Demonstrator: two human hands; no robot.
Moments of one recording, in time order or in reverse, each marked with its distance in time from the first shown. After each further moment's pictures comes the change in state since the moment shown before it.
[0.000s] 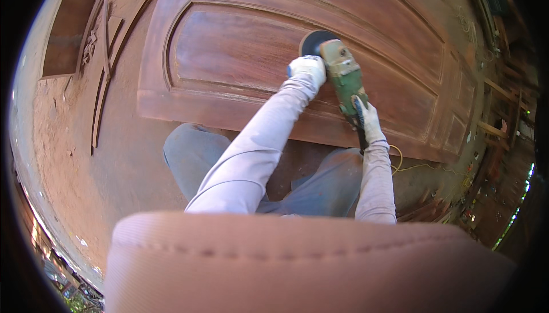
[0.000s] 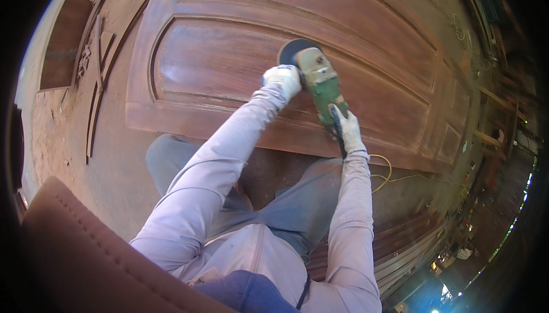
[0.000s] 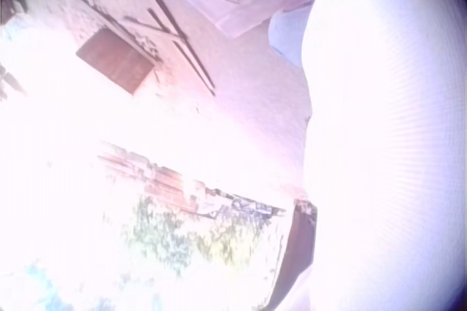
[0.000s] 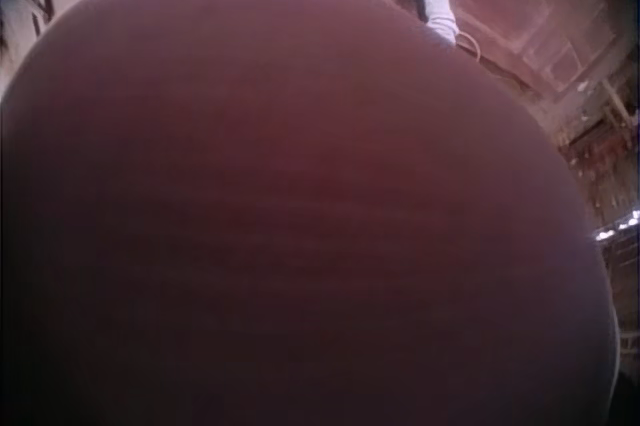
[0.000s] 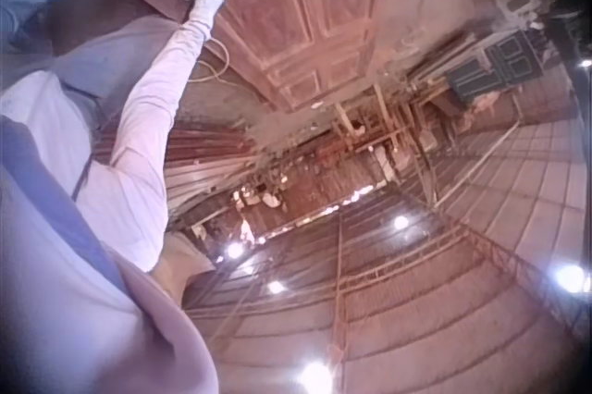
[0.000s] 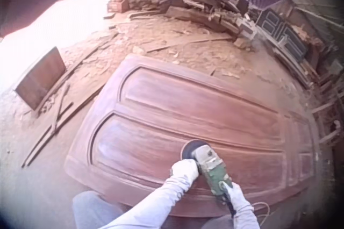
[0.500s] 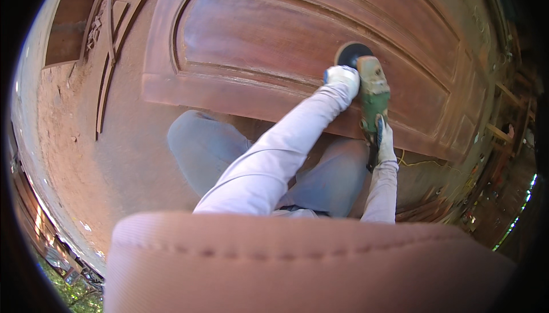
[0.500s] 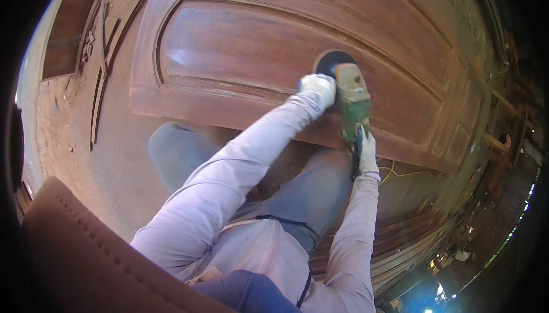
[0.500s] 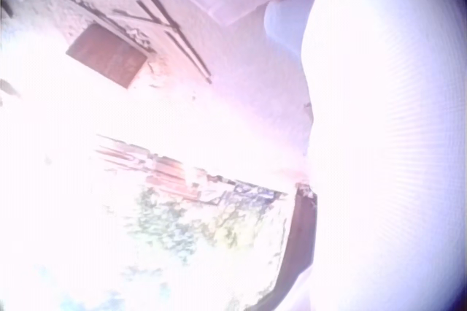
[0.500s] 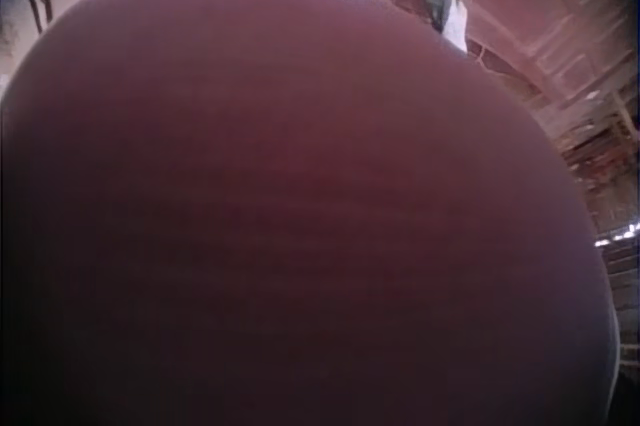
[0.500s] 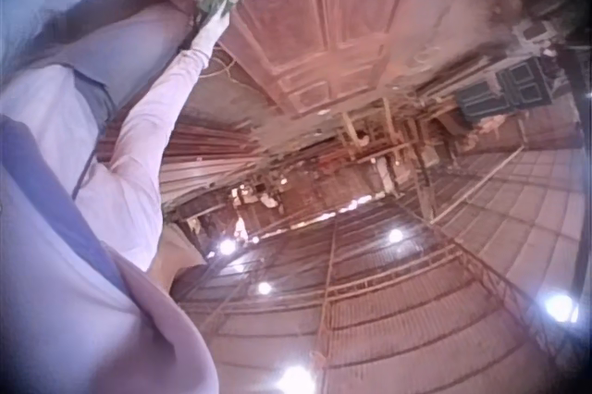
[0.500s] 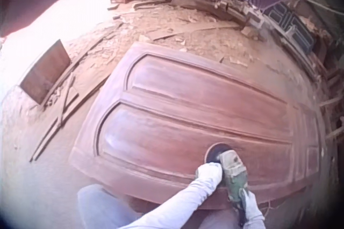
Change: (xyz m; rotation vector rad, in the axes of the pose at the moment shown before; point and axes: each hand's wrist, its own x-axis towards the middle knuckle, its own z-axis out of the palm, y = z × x) left_hand -0.019 0.040 0.065 0.051 -0.074 0.158; right_hand -0.047 0.068 -0.036 0.080 0.094 0.066
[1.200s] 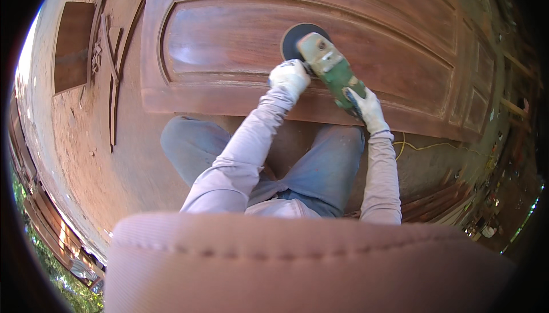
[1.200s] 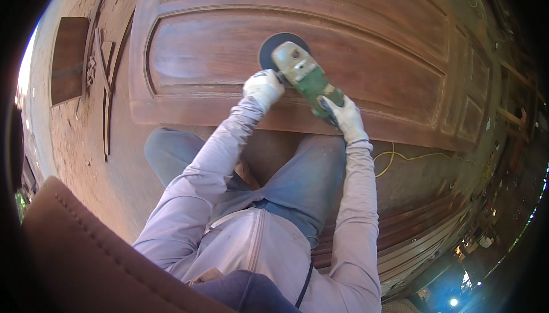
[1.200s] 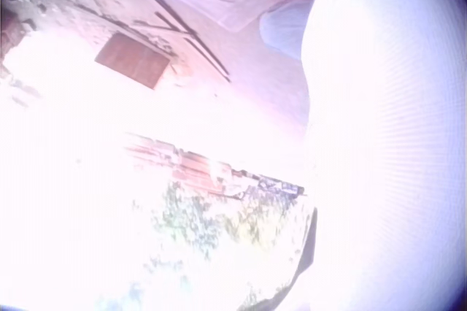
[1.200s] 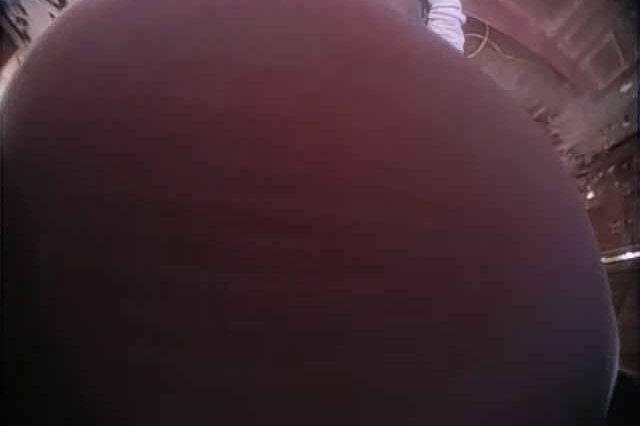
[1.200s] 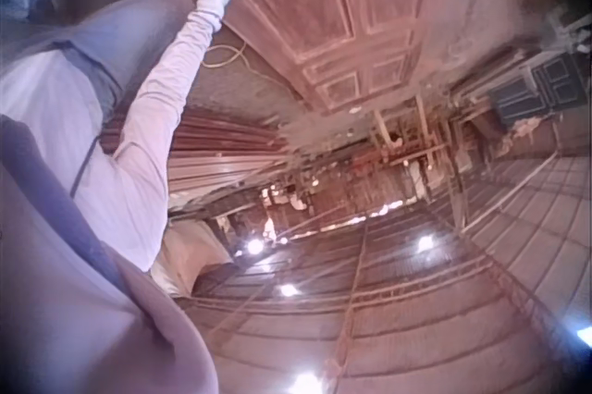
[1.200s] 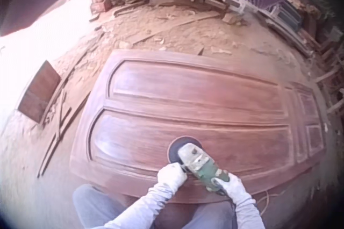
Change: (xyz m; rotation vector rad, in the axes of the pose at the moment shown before) left_hand -0.050 -0.041 -0.015 -0.023 0.106 -0.316; right_hand 0.014 -0.043 0.025 -0.181 -0.179 -0.177
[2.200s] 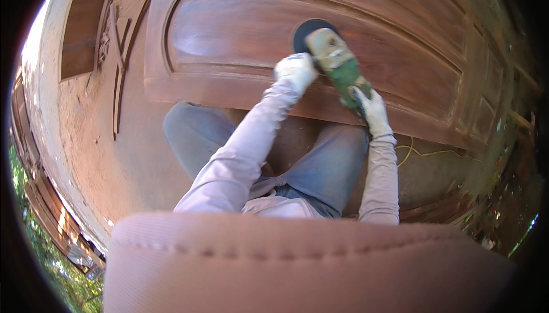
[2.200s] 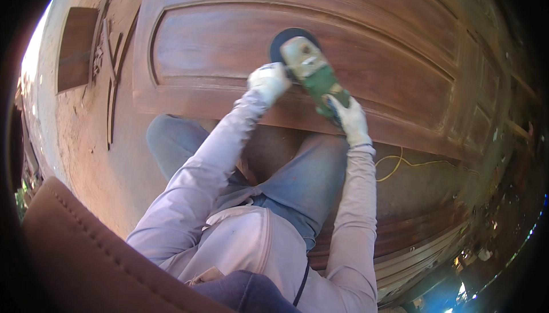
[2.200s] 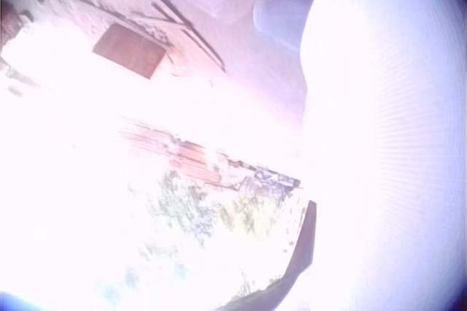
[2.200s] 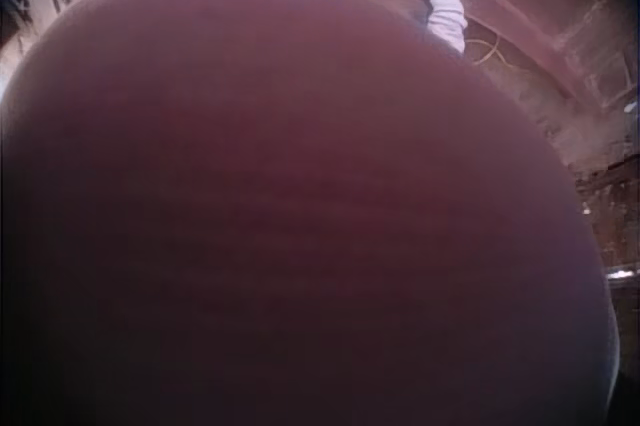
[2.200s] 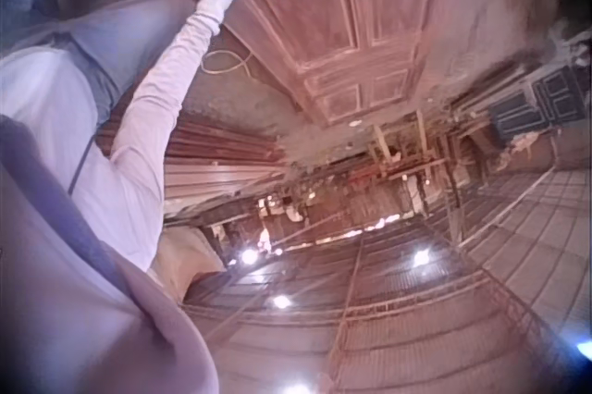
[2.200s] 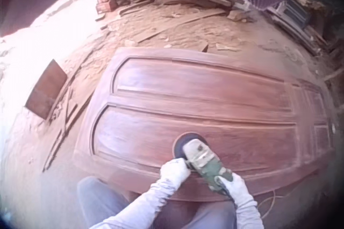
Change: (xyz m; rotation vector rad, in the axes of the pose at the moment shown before) left_hand -0.001 0.017 0.013 0.026 0.043 0.105; right_hand 0.003 0.037 -0.013 0.081 0.039 -0.067
